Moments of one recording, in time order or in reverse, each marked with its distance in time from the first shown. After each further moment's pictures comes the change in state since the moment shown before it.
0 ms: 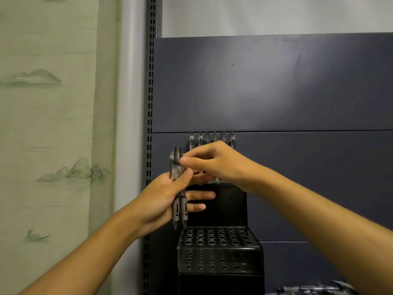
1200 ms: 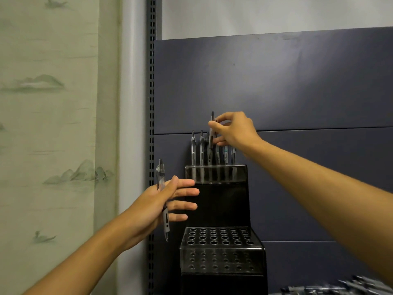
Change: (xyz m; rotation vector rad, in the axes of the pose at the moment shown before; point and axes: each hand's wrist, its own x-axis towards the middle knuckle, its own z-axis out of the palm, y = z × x) left_hand -0.010 -0.014 -0.022 0.209 0.186 -0.075; right_hand 0.059 0.023 -0.053 -0.096 0.576 0.126
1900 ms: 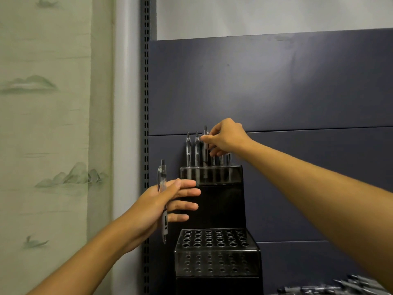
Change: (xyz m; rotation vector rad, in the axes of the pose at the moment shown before) left_hand 0.005 -0.001 0.008 0.007 -0.021 0.034; right_hand 0.005 0.011 0.003 -0.273 -0.137 0.026
